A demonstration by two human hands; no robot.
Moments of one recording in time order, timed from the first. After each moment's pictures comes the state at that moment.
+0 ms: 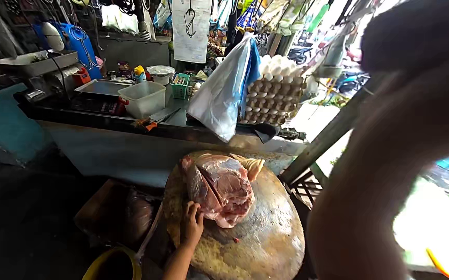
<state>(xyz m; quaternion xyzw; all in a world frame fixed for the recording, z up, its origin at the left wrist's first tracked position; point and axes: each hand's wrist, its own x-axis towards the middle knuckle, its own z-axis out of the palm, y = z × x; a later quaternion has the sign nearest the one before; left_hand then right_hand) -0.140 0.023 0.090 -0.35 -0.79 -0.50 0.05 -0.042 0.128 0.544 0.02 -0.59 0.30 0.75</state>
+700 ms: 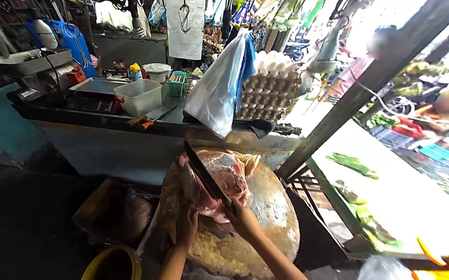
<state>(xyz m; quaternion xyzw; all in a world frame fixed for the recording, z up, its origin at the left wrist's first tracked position) -0.138 0.013 0.088 -0.32 -0.81 -0.49 -0.04 0.000 0.150 0.221 -0.35 -0.88 0.32 0.01</state>
